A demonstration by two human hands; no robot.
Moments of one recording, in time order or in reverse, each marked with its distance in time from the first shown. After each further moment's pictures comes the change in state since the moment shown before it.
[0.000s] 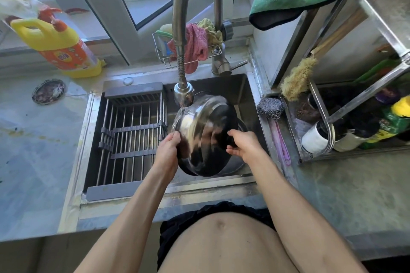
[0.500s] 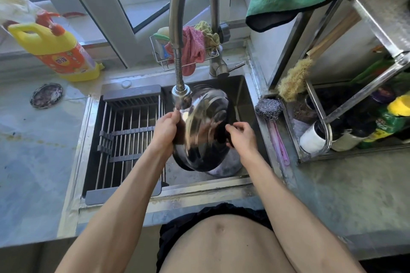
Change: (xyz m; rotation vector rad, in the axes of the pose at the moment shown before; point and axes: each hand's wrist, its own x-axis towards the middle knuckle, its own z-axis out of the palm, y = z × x) left_hand 0.028 0.047 0.017 0.142 -0.015 0.097; right_hand 0.004 0.006 0.000 -0.133 0.093 -0.326
